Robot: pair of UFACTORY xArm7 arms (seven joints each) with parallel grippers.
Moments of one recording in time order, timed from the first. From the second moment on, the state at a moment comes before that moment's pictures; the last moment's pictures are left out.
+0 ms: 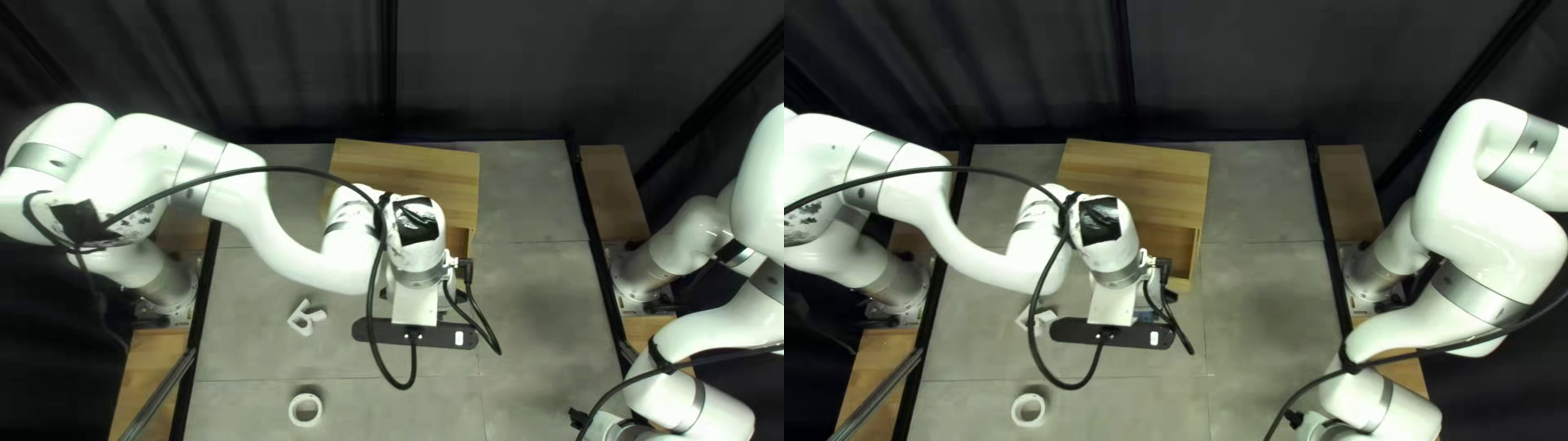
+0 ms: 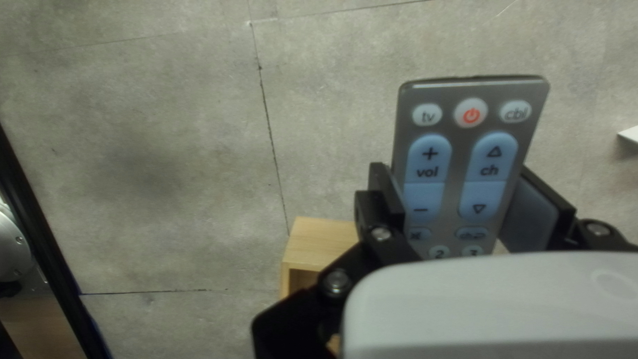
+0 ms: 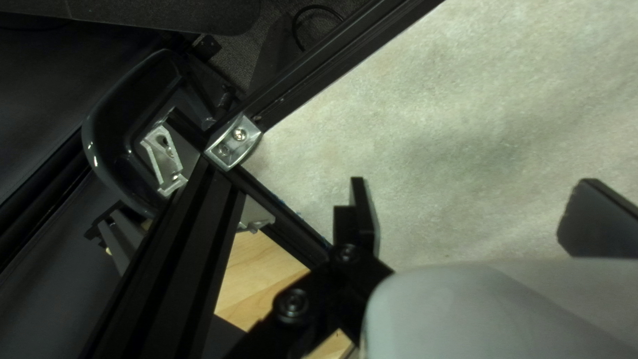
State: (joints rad) left arm -0.12 0.26 -0.06 1.40 -0.09 1.03 1.58; right arm 0.95 0.06 0.06 0.83 0.00 0.94 0.10
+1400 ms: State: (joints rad) left arm -0.10 0.28 -0.06 1.47 -0.15 1.08 1.57; right arm 0.95 0.06 0.06 0.83 0.00 0.94 0.10
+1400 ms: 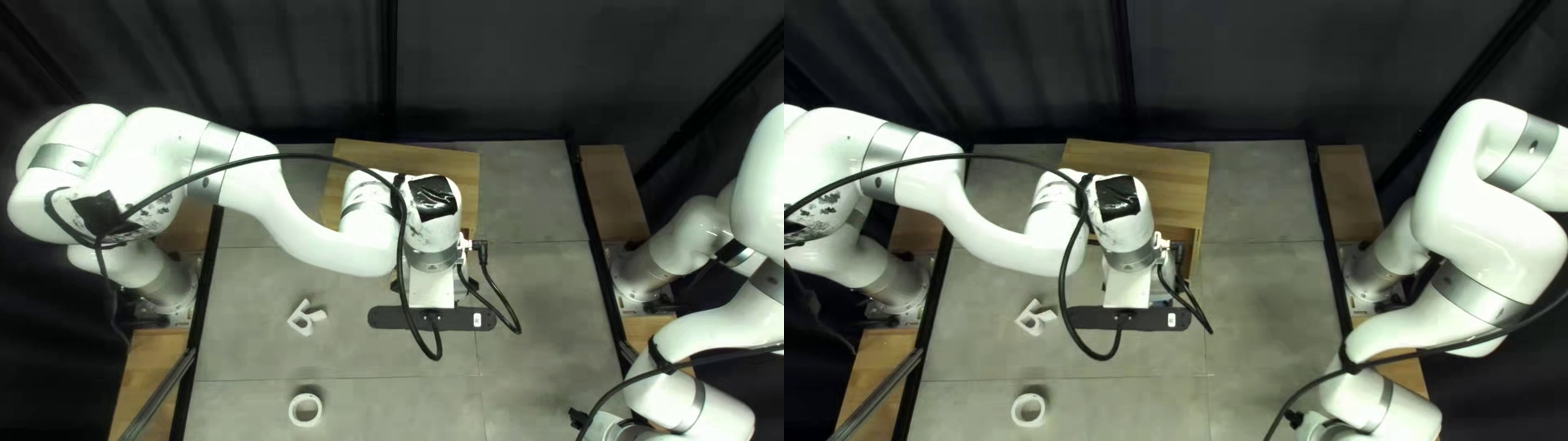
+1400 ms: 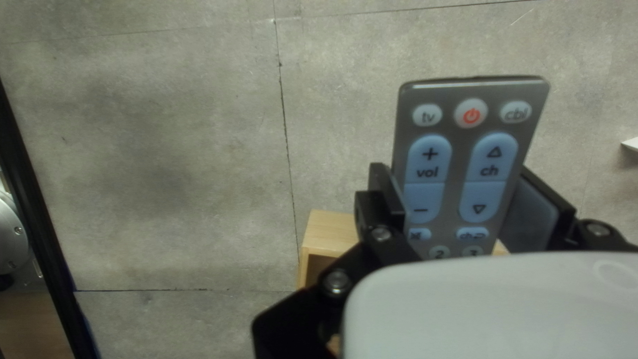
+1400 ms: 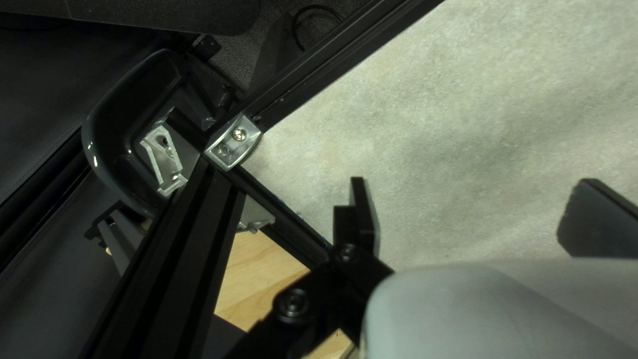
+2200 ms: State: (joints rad) left arm 0.04 0.19 -0.07 1.32 -0.49 0.96 2.00; right arm 0.95 0.06 0.06 0.83 0.00 0.94 0.10
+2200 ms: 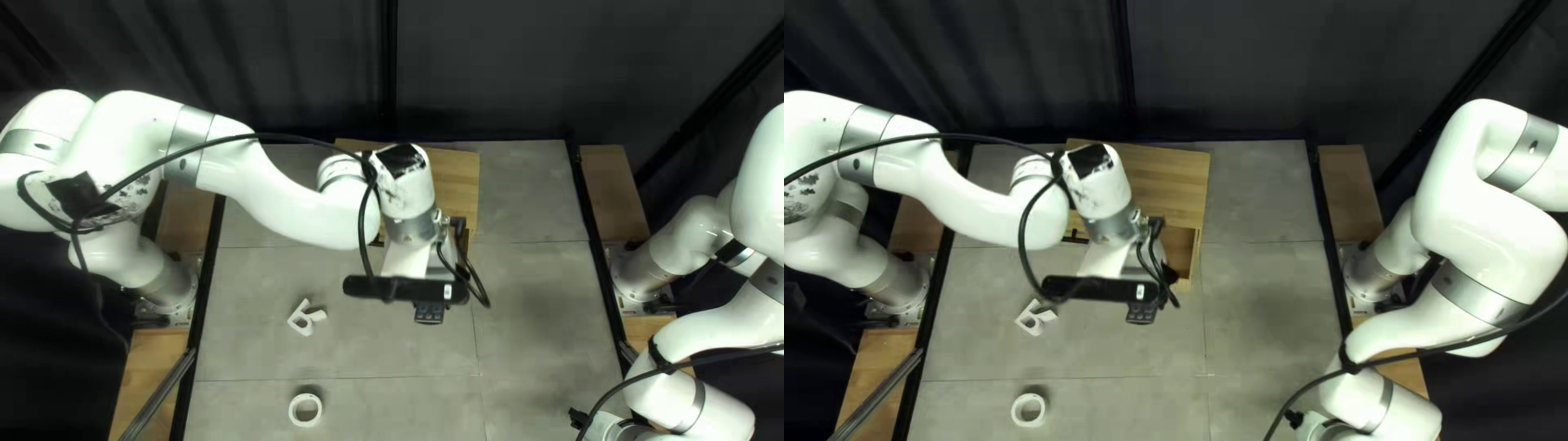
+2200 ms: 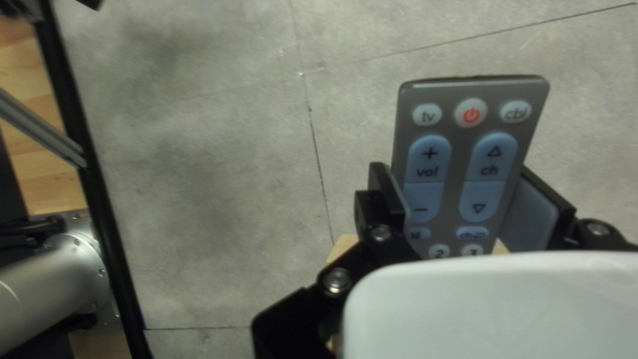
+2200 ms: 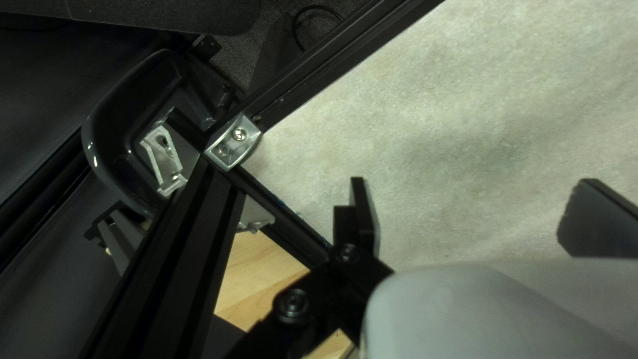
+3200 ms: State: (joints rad) left arm 0.09 0.32 -0.06 1.45 -0.51 1.05 2.10; right arm 0.95 0.06 0.06 0.83 0.00 0.94 0.10
